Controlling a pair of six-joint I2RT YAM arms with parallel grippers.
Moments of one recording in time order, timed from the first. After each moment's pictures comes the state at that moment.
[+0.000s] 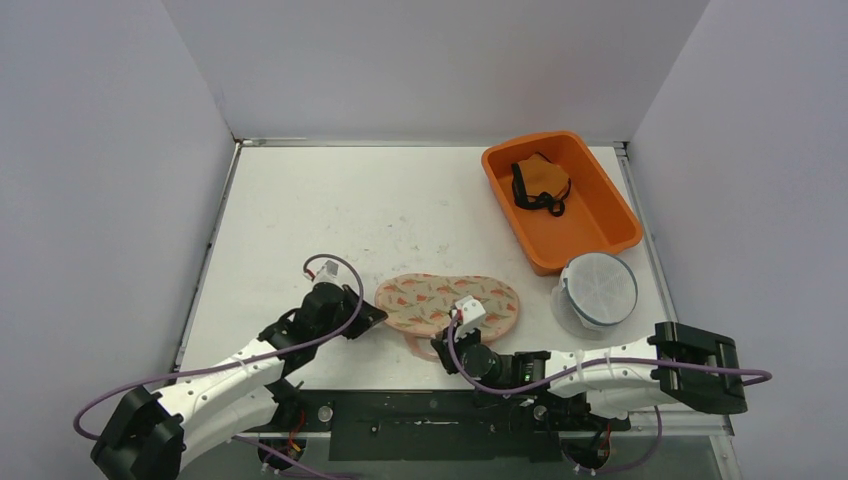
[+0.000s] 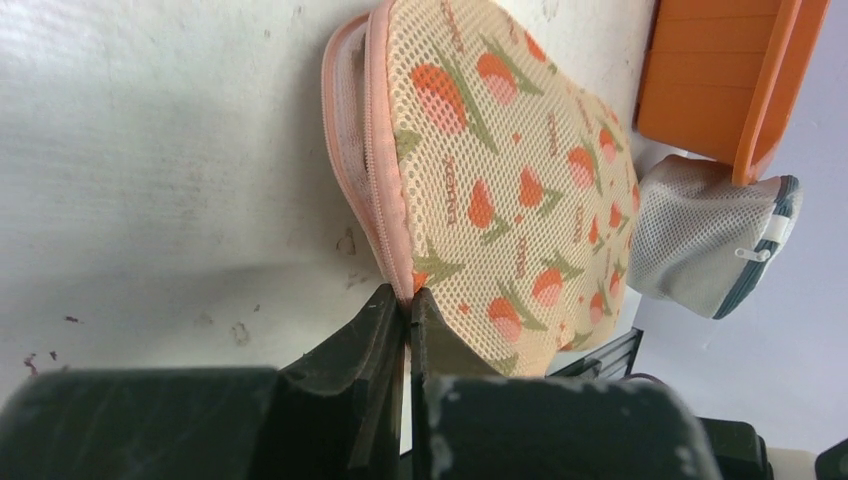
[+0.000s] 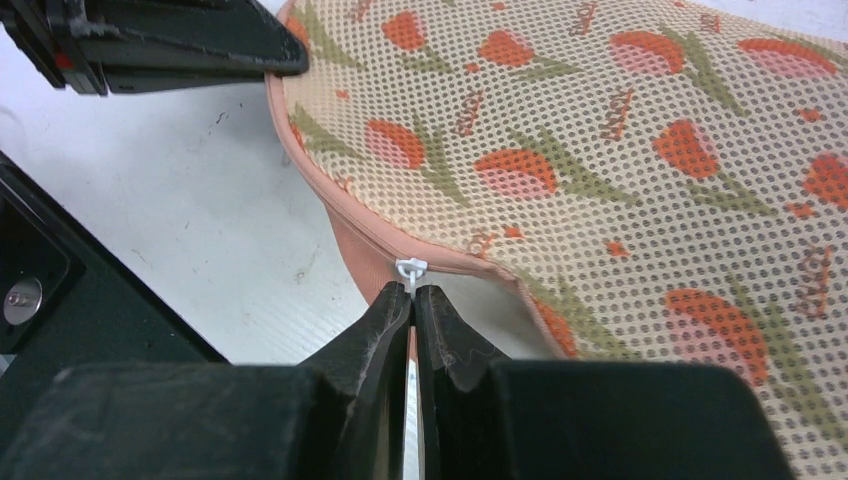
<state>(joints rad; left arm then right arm) -0.69 0.87 0.27 -0.03 -0.03 -1.23 1.40 1.19 0.33 0.35 0.60 0.60</state>
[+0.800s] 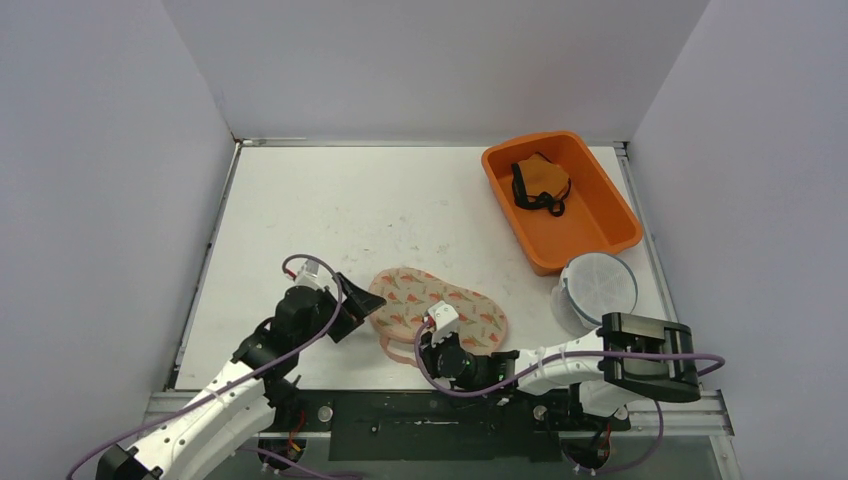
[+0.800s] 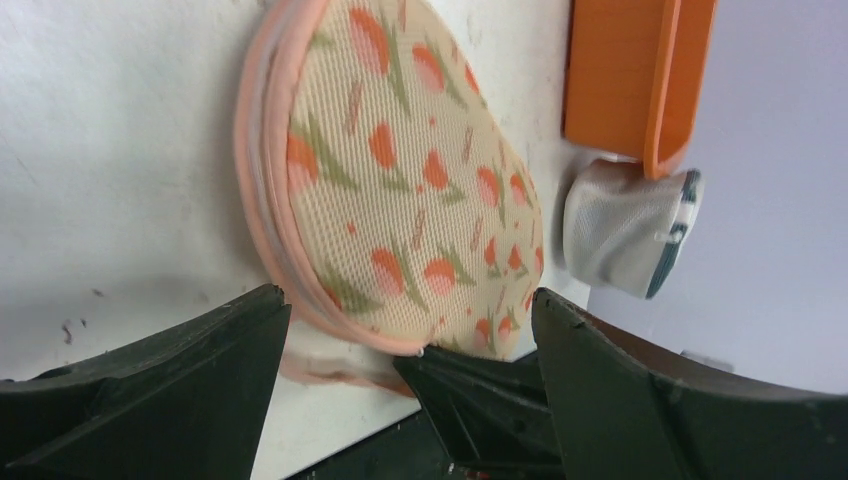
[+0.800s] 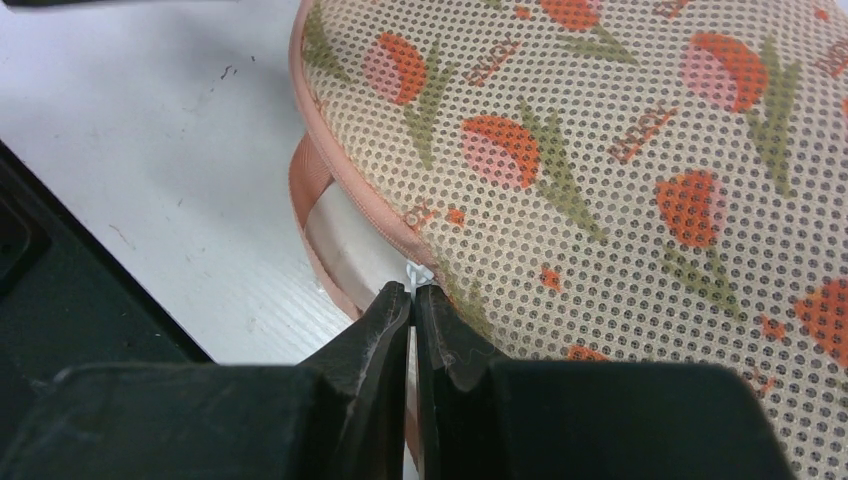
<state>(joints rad) -0.55 0.63 0.31 -0.21 0.06 -1.15 1.41 1.43 0.41 0.46 0.55 0.54</state>
